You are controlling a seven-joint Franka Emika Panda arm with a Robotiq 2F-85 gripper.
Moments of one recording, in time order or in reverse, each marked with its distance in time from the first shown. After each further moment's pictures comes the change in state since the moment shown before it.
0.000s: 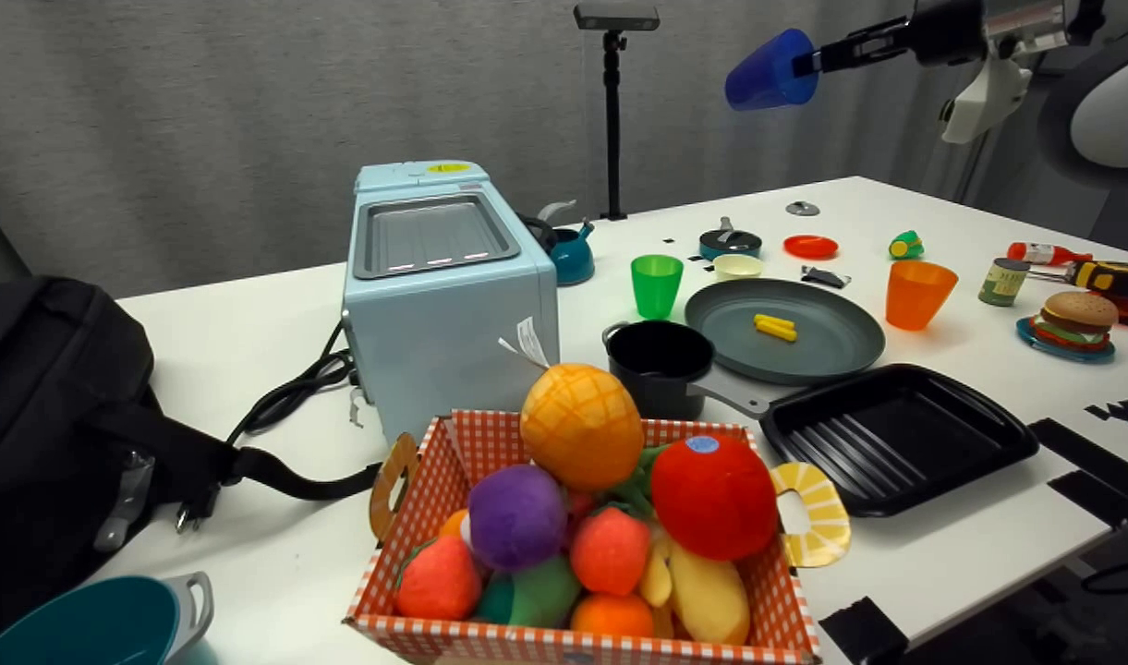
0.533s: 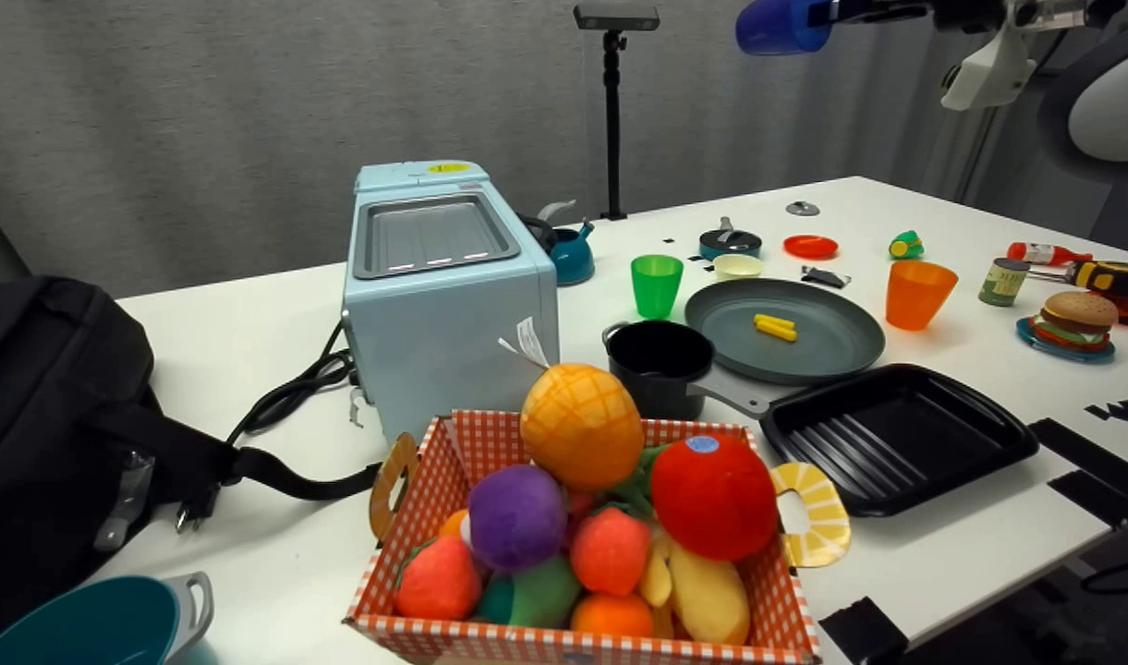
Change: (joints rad) arm 0.000 -0.003 -0.015 0.009 0.000 0.148 0.157
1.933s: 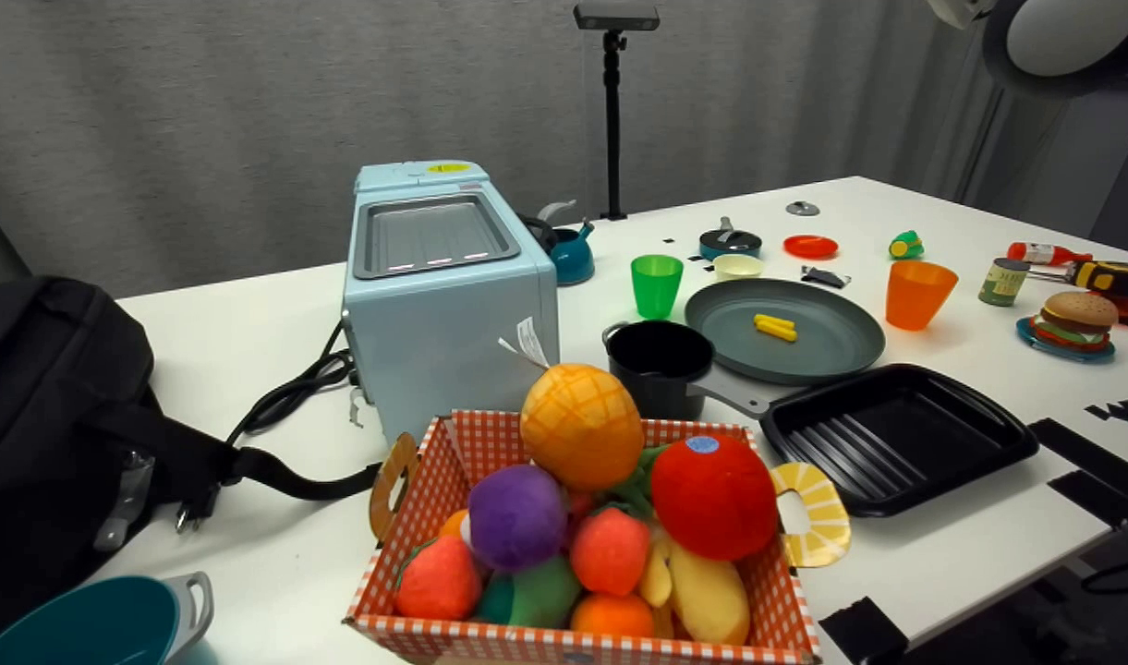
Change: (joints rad) arm -0.002 -0.012 0.000 0.185 0.000 0.033 0.297
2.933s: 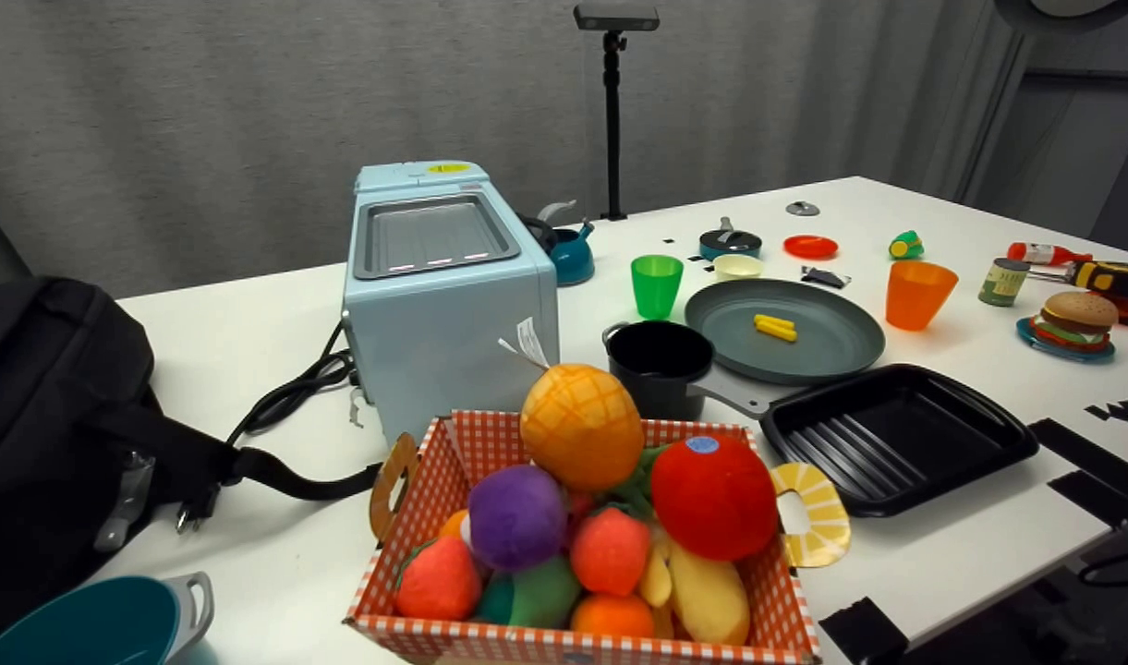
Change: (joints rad) arm -0.377 0.041 0.392 0.172 -0.402 0.000 0.037
